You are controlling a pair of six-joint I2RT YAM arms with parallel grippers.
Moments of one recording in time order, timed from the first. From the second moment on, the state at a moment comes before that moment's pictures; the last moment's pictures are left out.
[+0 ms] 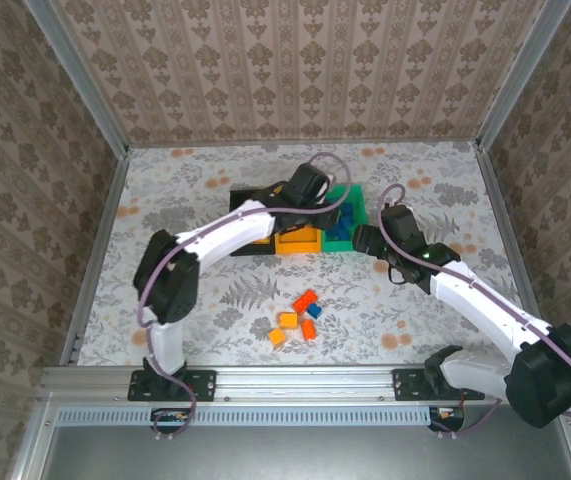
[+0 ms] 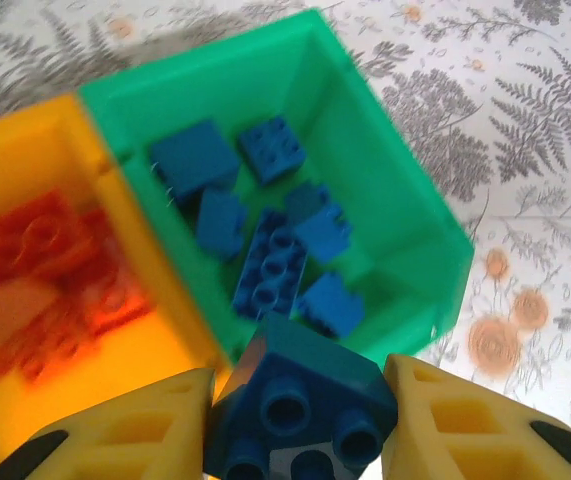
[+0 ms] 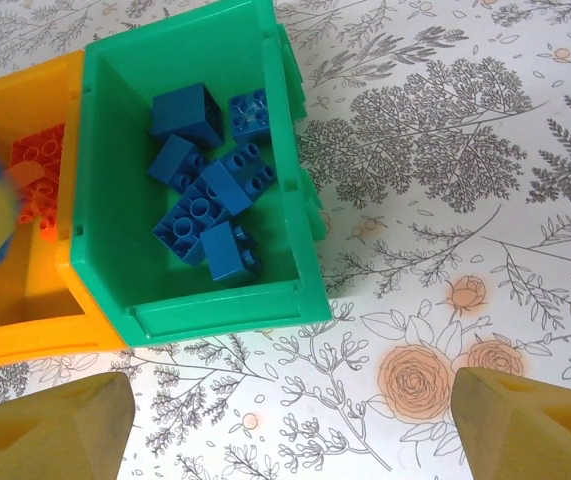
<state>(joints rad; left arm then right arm) -0.83 1.96 1.62 -0.46 0.03 -0.34 0.43 1.15 0.79 -0.43 0.23 0.58</state>
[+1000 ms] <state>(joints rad) -0.80 1.36 1.16 -0.36 -0.01 -0.39 0.67 1.34 0.79 -0.42 0.05 0.49</state>
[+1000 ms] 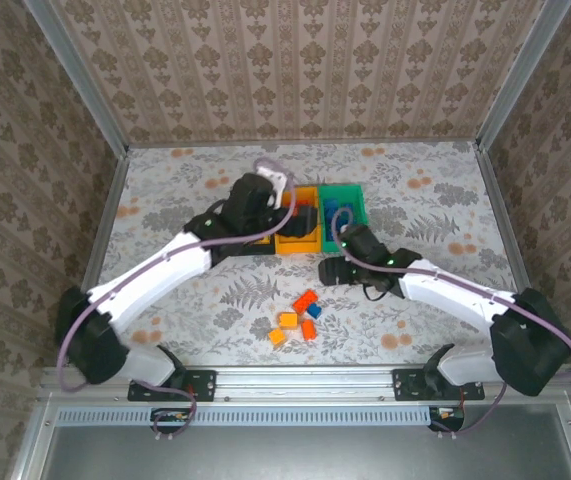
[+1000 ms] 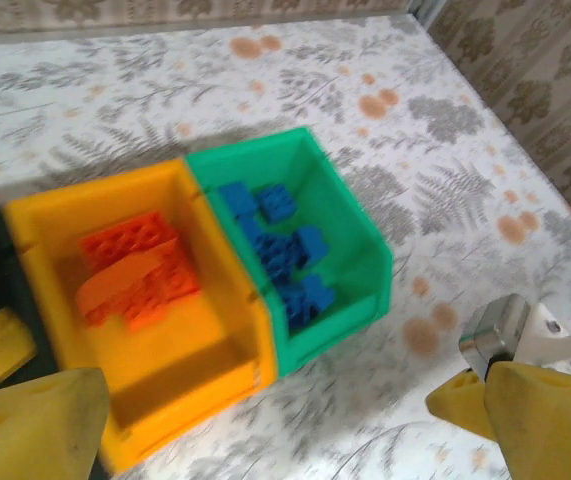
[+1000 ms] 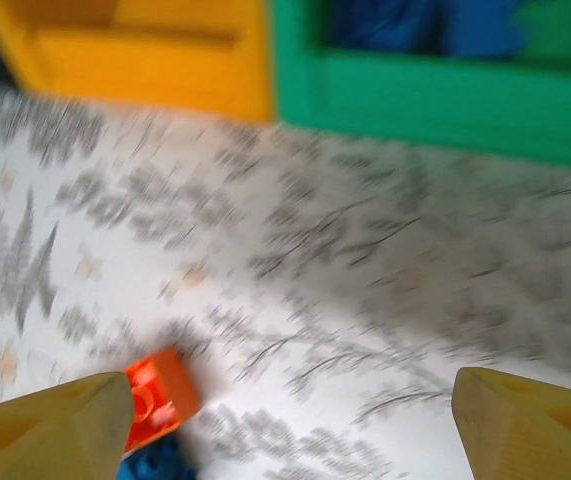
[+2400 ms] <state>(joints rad) -0.68 0.88 0.69 -0.46 -0.13 -0.54 0.77 1.39 0.86 -0.50 0.02 0.39</state>
